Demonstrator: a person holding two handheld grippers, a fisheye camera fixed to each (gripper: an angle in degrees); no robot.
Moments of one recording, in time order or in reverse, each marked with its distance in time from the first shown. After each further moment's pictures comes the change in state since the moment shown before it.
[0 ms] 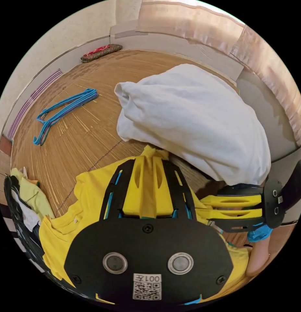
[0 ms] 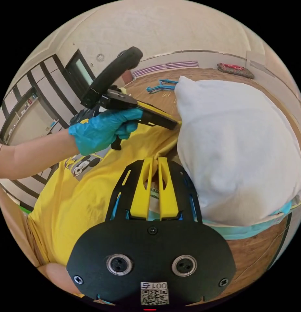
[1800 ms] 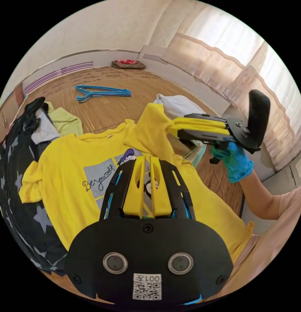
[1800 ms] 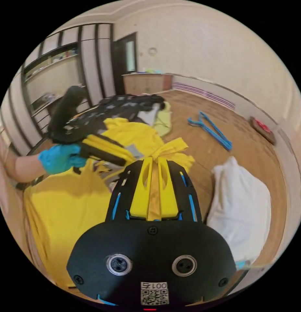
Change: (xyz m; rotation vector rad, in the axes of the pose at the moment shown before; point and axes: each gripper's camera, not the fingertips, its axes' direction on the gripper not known) left arm -0.074 0.257 -0.125 0.226 0.143 -0.247; right arm -0.177 -0.119 -0.006 0.038 0.001 -0.474
